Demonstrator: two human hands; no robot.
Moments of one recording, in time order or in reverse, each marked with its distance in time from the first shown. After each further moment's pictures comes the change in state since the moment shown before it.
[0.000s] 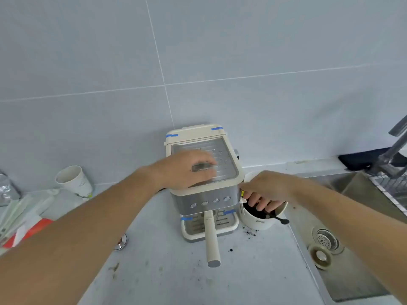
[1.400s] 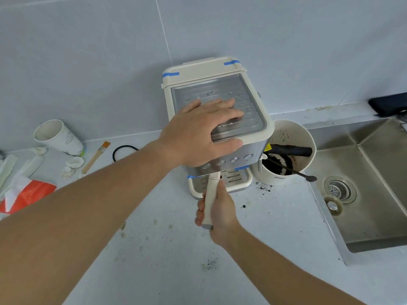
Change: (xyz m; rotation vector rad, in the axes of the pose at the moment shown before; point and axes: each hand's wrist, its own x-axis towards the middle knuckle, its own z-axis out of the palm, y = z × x) left_hand 0.007 -0.025 0.043 0.250 0.137 0.101; right_hand 0.078 0.003 0.232 1.392 0.142 0.112
